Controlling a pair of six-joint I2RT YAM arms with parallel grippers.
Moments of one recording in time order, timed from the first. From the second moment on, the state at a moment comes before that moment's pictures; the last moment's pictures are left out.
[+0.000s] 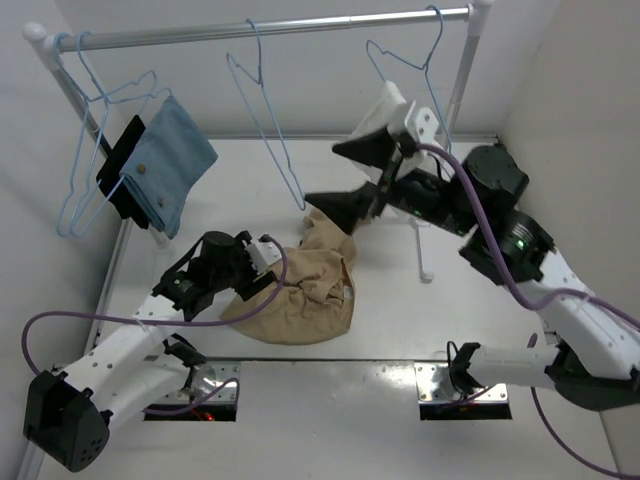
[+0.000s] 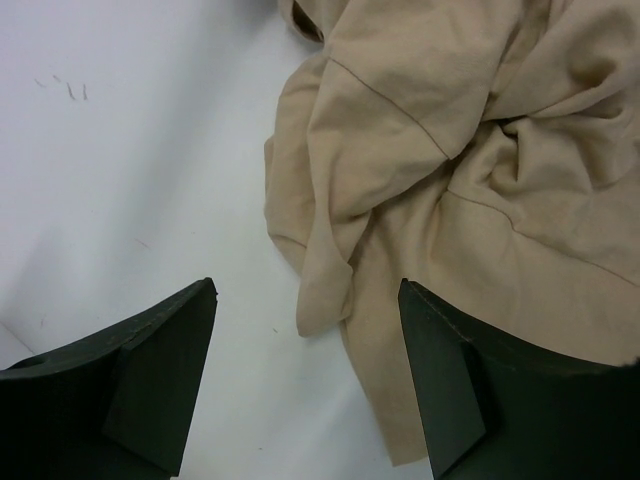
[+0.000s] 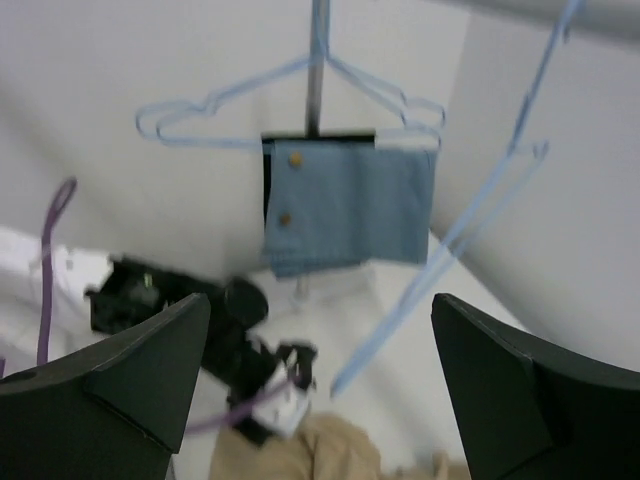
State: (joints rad) left arm -0.48 0.87 0.58 -0.36 0.13 0.55; right arm 0.89 1.11 1.48 -0.25 -0.20 -0.04
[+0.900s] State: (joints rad) left arm -0.48 0.82 0.54 -0.32 0.15 0.51; right arm 0.89 1.72 1.81 0.08 0.15 -0.14
